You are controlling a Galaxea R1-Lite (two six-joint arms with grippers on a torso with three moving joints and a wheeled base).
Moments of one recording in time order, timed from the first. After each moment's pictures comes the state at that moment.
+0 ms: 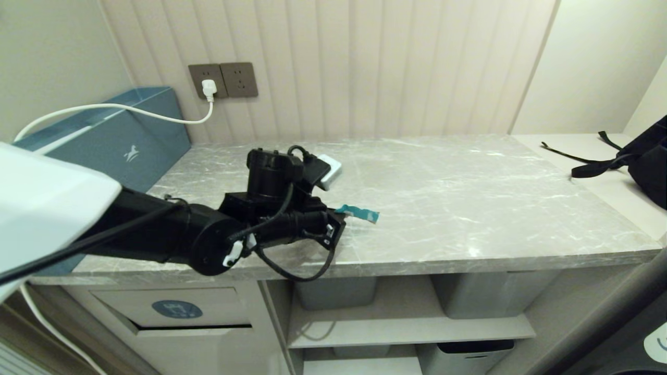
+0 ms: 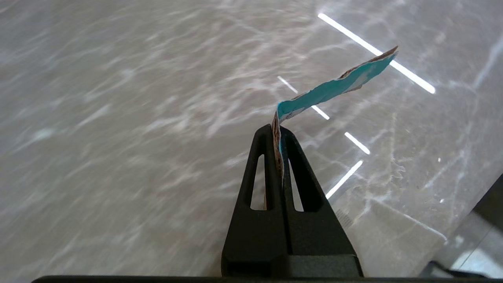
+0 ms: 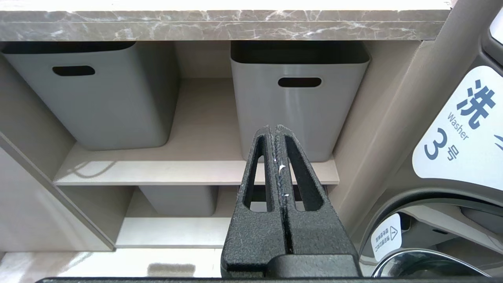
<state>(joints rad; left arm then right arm) -0.61 1.97 -1.24 -0.38 -0.08 0.23 0.00 0.00 0.00 0.00 0.00 0.00</state>
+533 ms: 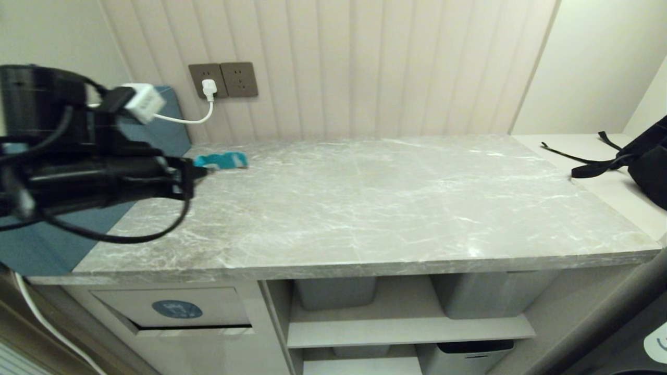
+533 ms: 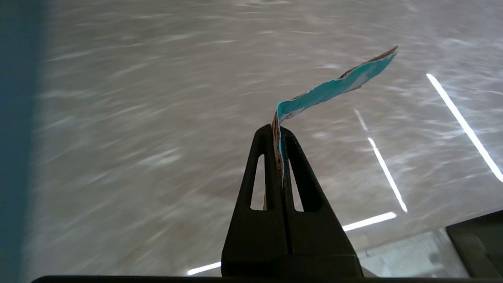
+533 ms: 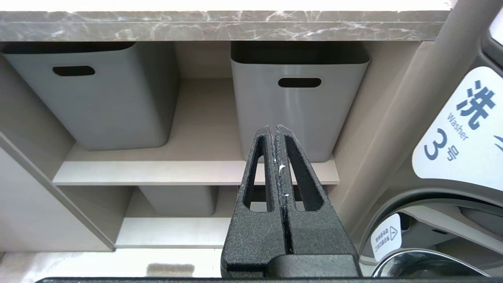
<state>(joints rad) -0.20 1.49 -1.12 -0.09 -0.07 0.08 0.00 0.00 0.00 0.00 0.00 0.00</state>
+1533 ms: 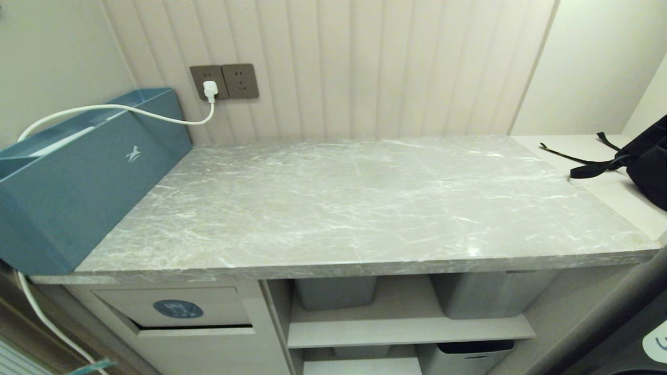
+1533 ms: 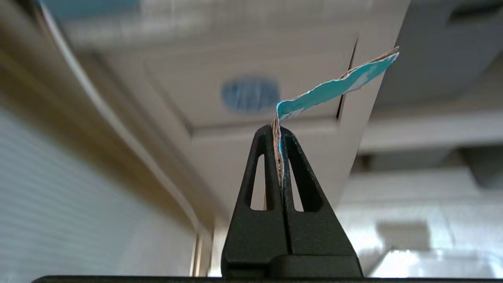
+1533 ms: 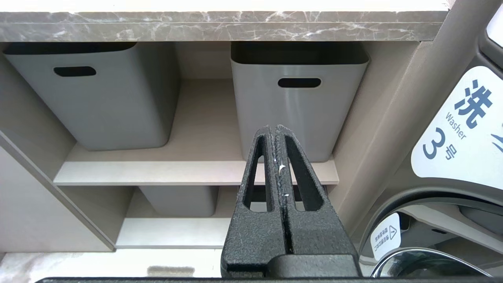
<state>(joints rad) 0.13 0.38 -0.01 -0.19 -0.03 0.19 0.00 0.00 0.00 0.00 0.00 0.00</state>
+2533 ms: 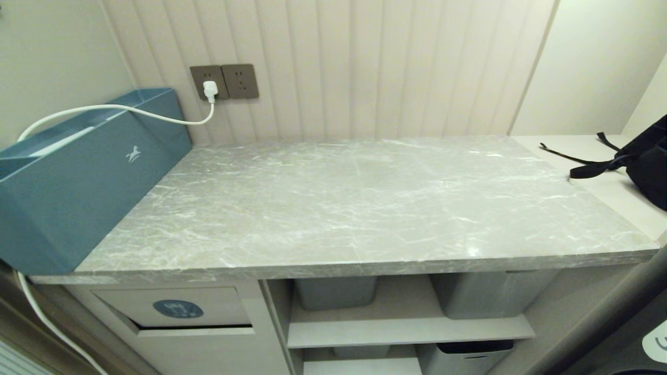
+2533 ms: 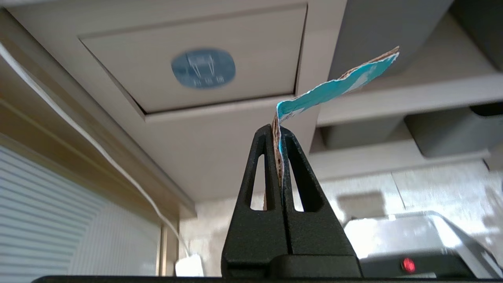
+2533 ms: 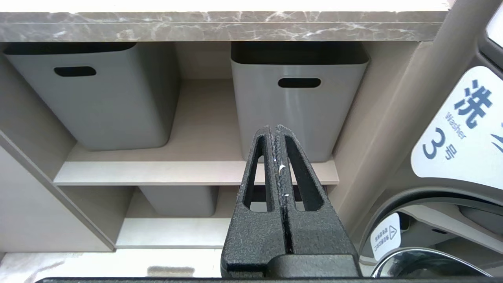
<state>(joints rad) -0.02 0.24 0.00 0.01 -0.03 0.11 0.00 0.00 0.00 0.00 0.00 0.00</state>
